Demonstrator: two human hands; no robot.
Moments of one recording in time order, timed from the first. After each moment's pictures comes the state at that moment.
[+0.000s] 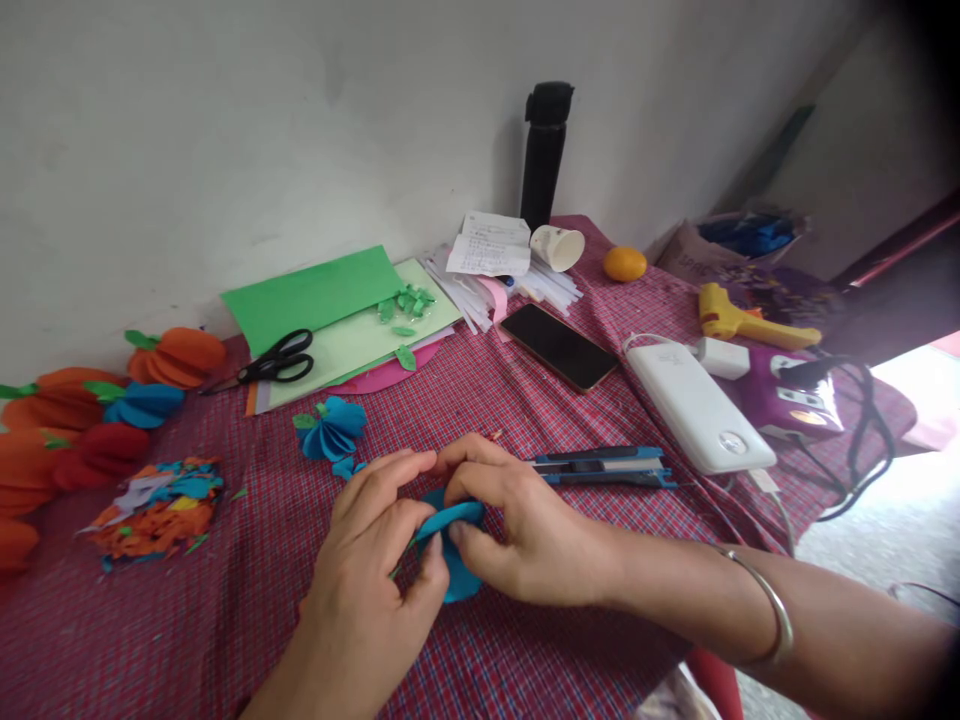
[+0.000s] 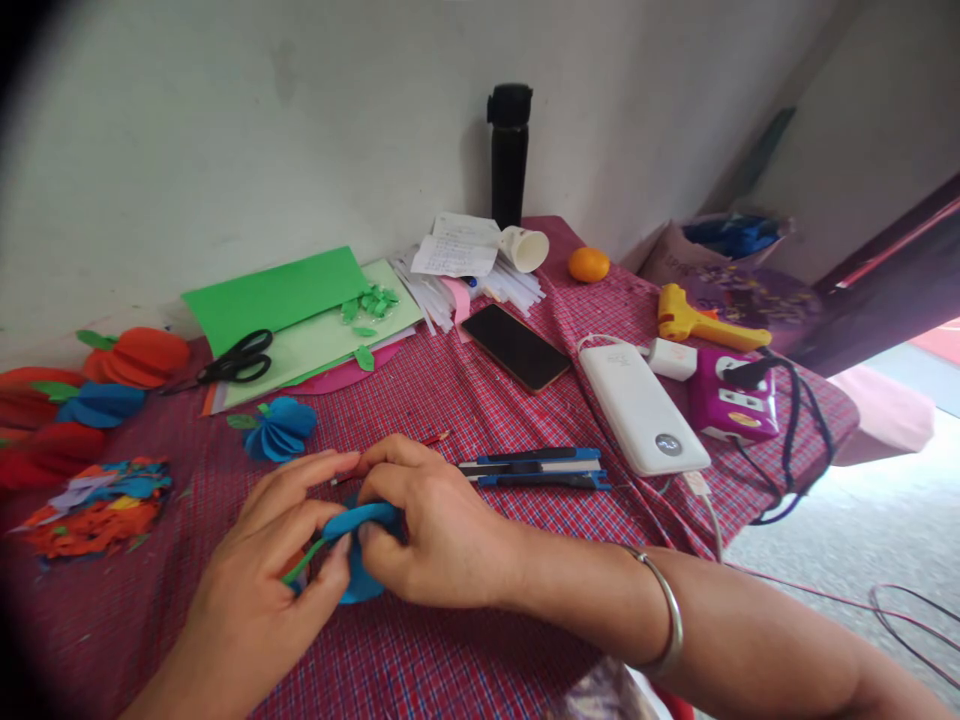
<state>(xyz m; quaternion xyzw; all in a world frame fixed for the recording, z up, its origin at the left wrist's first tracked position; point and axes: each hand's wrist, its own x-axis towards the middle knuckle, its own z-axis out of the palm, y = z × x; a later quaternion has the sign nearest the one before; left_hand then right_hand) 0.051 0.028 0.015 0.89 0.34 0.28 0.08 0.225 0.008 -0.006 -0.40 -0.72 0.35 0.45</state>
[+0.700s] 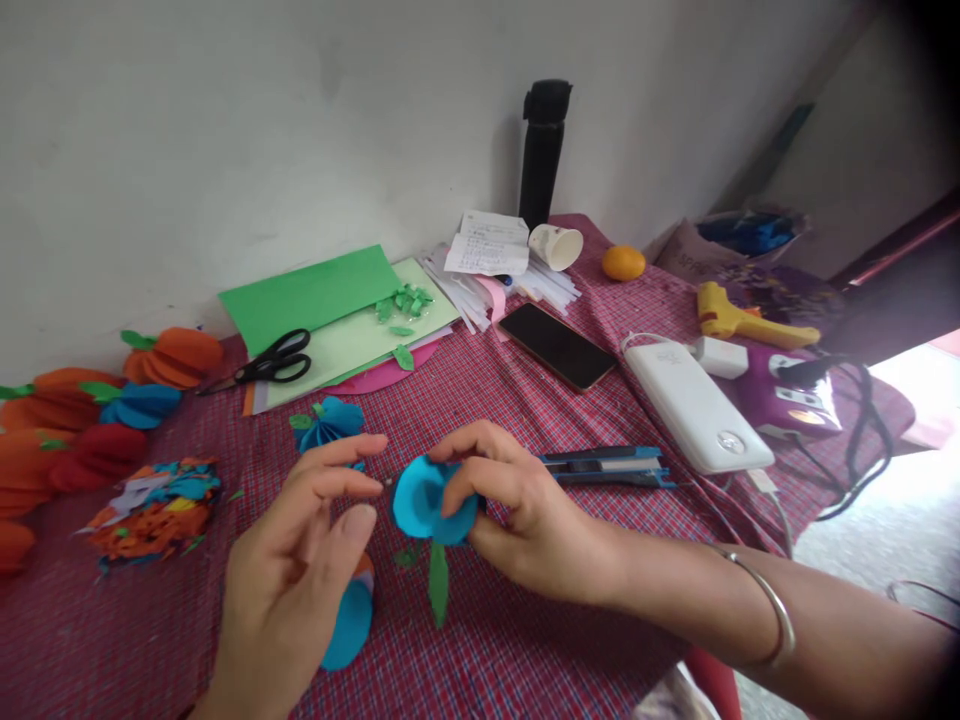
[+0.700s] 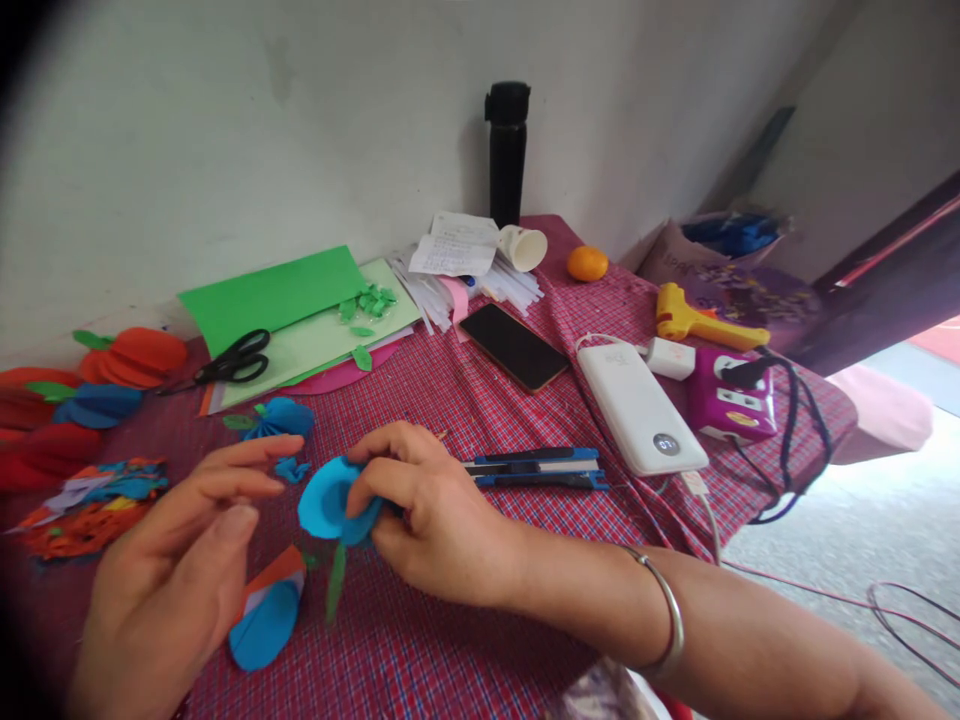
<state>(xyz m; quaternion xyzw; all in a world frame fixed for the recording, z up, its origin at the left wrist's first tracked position) 0.025 0.038 0.027 0.76 0.45 0.36 0.30 0.228 0.009 -0.011 -0.40 -0.71 0.30 0.50</state>
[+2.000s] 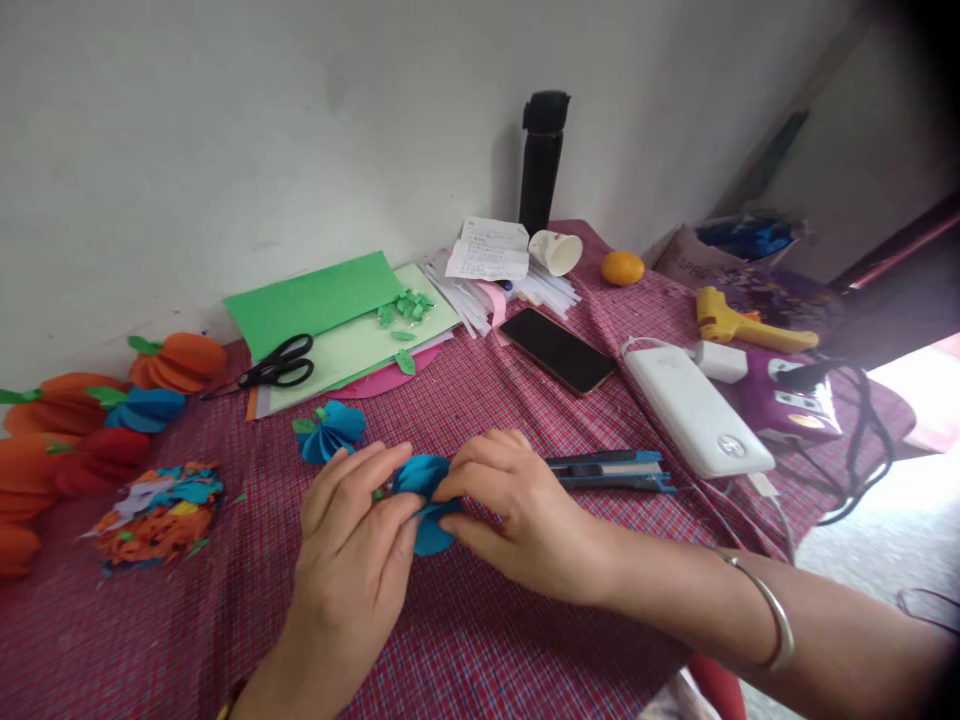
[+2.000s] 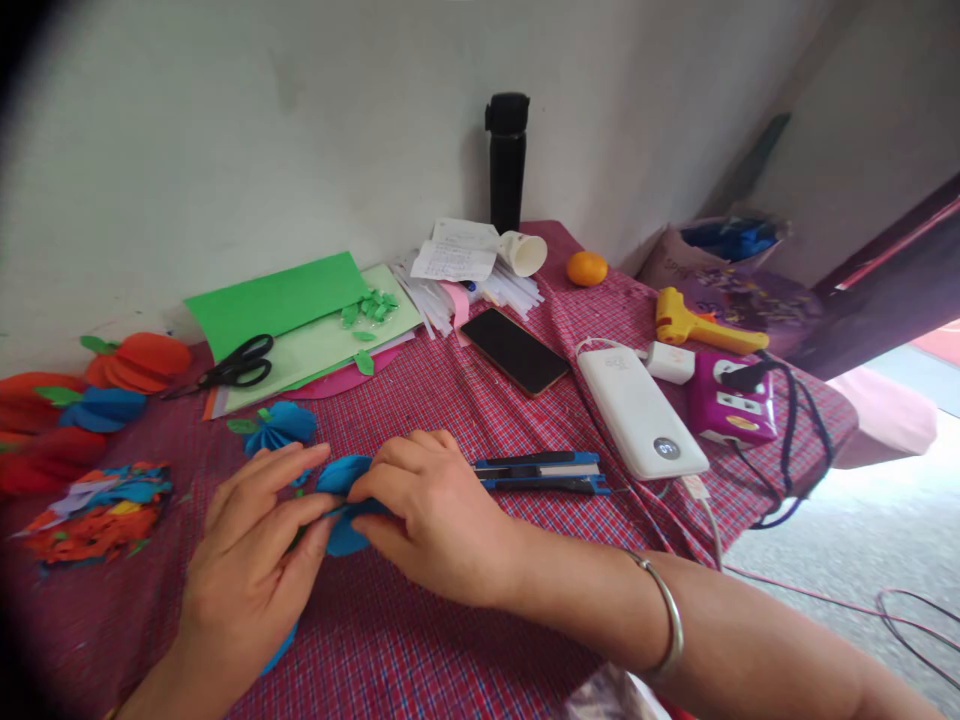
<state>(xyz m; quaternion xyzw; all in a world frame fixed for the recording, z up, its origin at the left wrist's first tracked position) 0.037 0.042 0.005 0.90 0.31 0.31 -0.01 0.232 0.011 -0.006 -0.45 -0.77 0.20 0.40</state>
